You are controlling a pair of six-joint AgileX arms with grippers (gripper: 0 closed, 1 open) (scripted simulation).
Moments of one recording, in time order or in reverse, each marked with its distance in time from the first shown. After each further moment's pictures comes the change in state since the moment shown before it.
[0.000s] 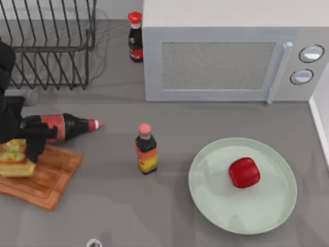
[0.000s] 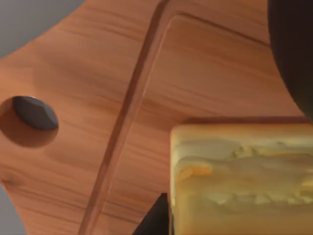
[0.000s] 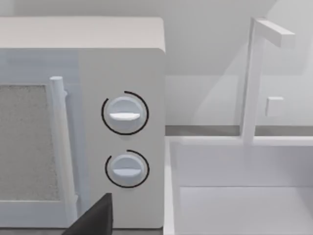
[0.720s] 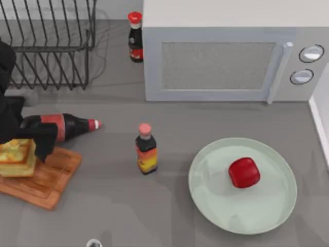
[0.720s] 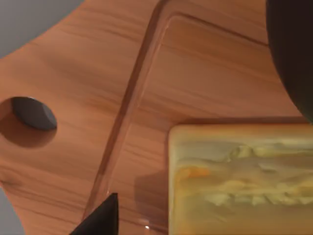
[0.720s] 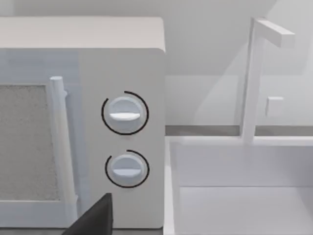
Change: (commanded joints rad) left arm 0.002 -0.001 0.000 0.000 0.000 0.000; right arm 0.000 0.000 0.000 0.000 0.000 0.000
